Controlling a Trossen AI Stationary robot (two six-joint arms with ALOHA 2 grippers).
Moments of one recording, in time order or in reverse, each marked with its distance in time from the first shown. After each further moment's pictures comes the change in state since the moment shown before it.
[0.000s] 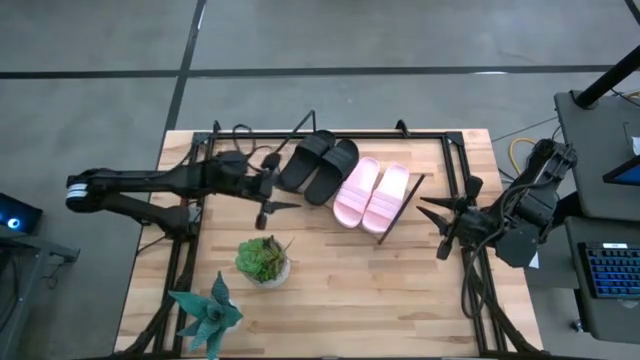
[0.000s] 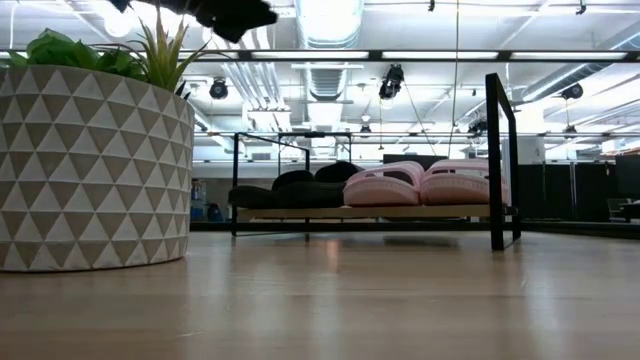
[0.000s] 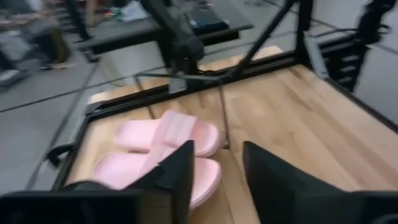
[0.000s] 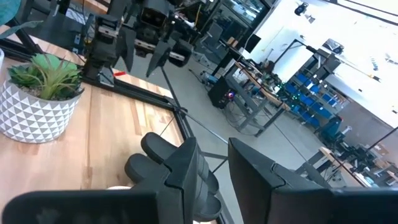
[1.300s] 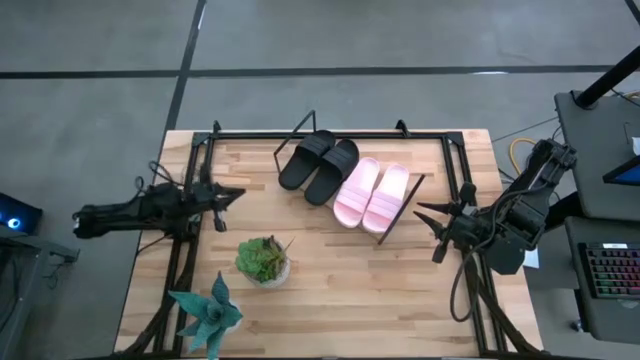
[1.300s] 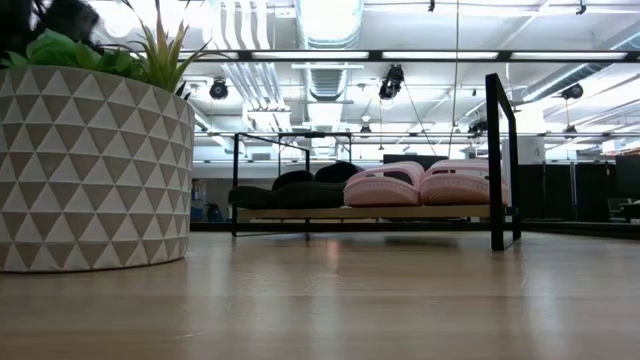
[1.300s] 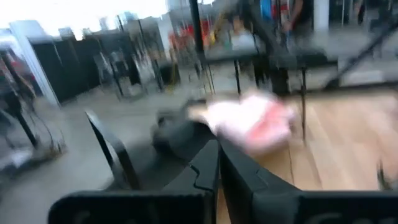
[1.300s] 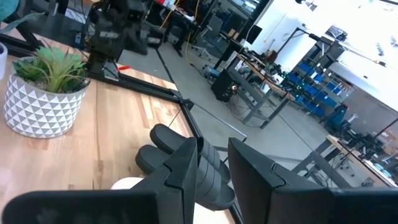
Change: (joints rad) left arm -0.080 -0.993 -0.700 -0.066 -0.481 -0.094; right arm -0.002 -0.001 -0.087 0.000 0.001 0.135
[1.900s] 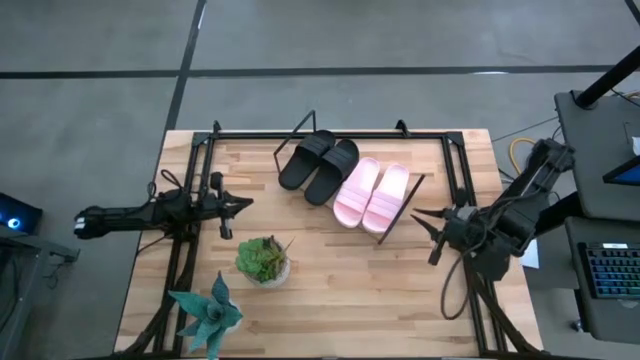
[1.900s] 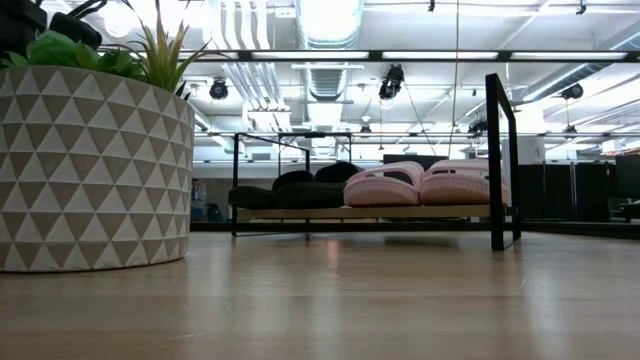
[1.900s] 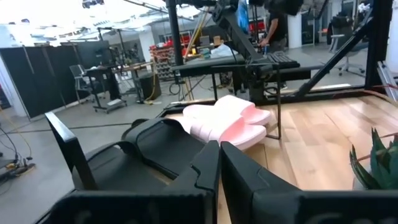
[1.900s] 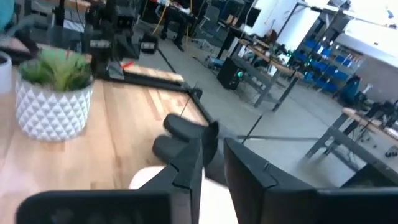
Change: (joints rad) left arm 0.001 -0.024 -0.181 0.203 0.095 -0.031; right arm 0.002 -0.011 -0.117 -0.008 0.000 0.260
